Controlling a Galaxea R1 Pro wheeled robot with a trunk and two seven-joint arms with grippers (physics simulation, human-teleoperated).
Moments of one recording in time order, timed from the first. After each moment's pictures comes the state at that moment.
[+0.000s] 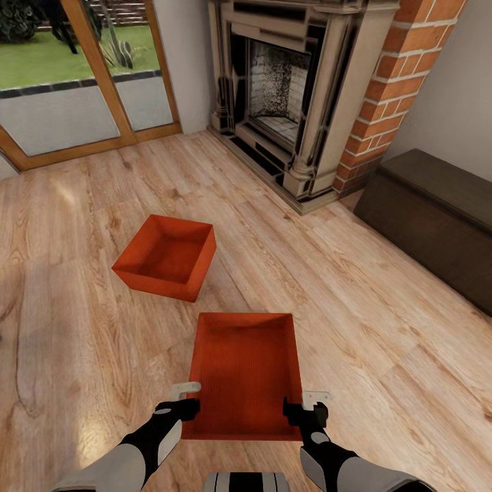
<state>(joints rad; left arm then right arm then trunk) -0.66 -0.10 0.06 -0.21 0.02 0.05 0.17 -0.67 0.15 0.31 -0.03 -0.26 -0.36 -0.24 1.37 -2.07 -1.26</state>
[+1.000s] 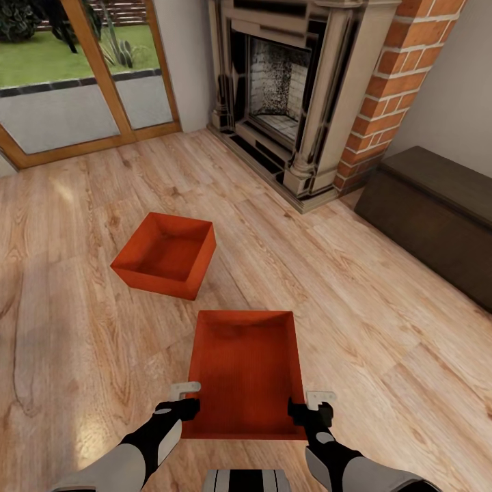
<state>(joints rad) -0.66 -0.10 0.06 -0.21 0.02 0.05 0.17 -0.67 0.12 0.31 -0.03 -0.25 -0.36 -0.24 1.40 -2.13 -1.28</state>
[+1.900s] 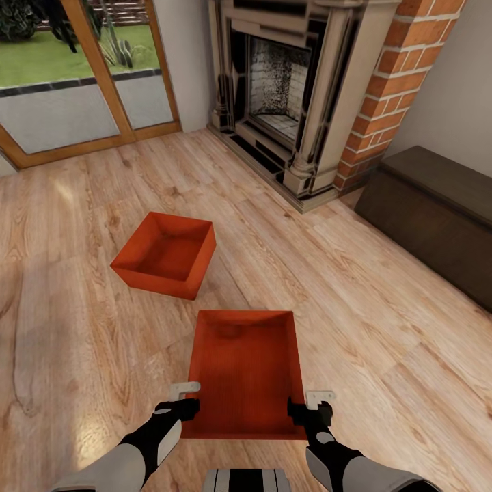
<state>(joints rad) -0.66 -0.10 0.06 -0.21 0.02 0.05 0.17 -0.67 0.12 0.31 -0.03 -0.23 -0.36 -0.23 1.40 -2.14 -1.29</state>
